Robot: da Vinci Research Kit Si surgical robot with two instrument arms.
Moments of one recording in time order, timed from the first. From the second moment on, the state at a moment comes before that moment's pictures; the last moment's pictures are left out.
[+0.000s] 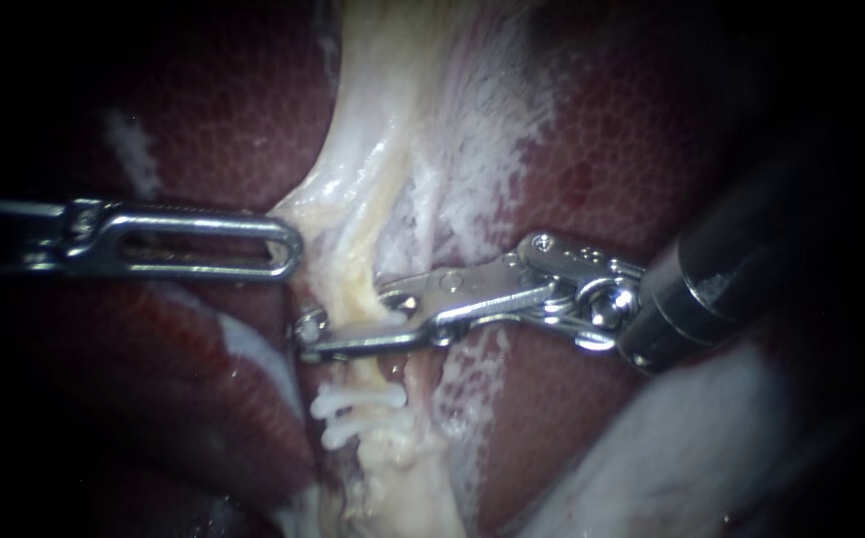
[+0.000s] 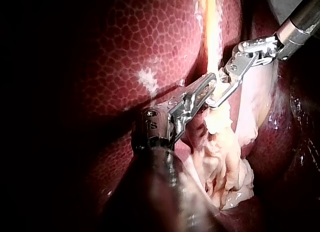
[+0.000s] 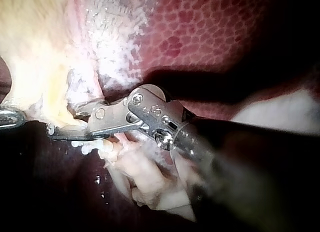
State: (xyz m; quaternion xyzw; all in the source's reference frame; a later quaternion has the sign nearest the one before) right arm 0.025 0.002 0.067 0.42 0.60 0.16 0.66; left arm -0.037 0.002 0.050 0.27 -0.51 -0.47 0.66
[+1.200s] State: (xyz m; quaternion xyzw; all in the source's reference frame) right arm 0.028 0.002 0.067 0.35 0.65 0.11 0.67; left arm -0.038 0.002 0.050 0.27 -0.51 -0.47 0.66
